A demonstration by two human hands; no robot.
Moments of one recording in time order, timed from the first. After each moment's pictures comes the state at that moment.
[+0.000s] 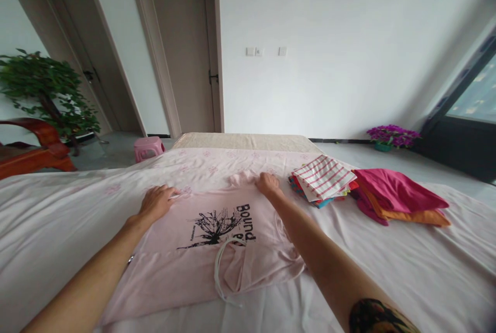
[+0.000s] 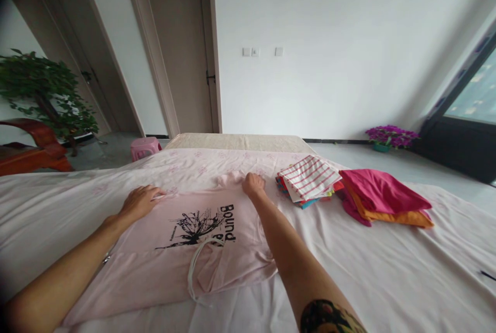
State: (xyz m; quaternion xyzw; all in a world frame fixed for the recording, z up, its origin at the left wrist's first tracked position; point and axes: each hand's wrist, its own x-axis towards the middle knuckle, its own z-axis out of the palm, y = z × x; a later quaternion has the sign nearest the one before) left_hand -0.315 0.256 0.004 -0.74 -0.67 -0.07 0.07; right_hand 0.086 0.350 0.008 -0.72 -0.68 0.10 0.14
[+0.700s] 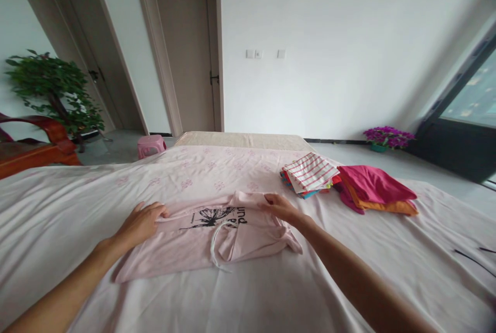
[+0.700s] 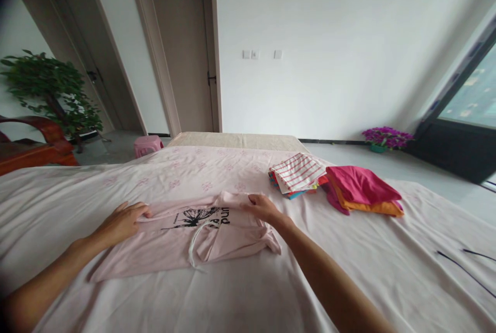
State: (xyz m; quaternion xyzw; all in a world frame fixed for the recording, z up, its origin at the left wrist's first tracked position) left_hand -0.308 0.132 0.021 -0.77 -0.63 -0.06 -0.03; right_hand 0.157 0.209 0.013 -0.51 -0.78 0.29 0.23
